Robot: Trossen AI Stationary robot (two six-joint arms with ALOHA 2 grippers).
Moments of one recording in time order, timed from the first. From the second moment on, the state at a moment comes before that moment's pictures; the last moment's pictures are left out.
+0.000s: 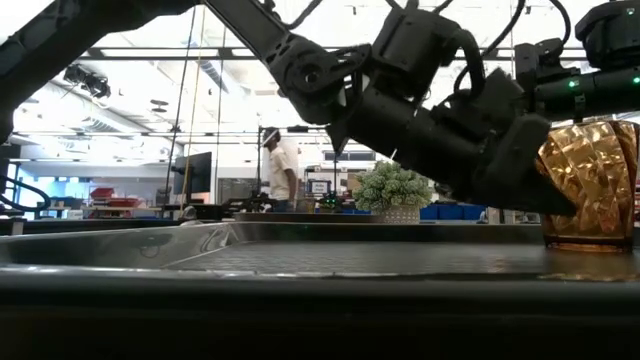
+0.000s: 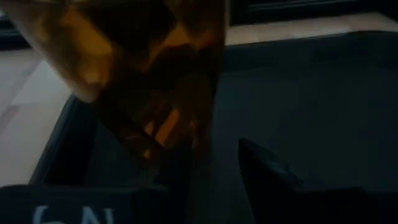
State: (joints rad) left arm -0.11 2.45 1.69 0.36 -0.04 0.05; right arm -0.23 0.52 0.01 0.55 0.35 0.37
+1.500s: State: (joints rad) left arm 0.03 1.63 0.85 0.20 -0.30 -0.15; right arm -0.23 0.52 0.01 0.56 0.31 0.35
